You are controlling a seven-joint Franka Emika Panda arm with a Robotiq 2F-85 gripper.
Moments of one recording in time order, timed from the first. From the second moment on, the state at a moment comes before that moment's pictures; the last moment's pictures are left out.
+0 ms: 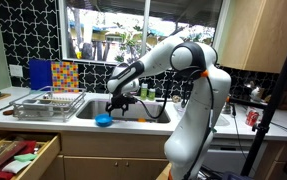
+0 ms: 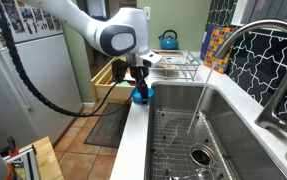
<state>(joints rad) -0.17 -0.13 0.08 -2.36 -0.01 2.37 0.41</state>
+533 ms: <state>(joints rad) -0.12 -0.03 0.03 -2.31 0.01 2.37 0.41</state>
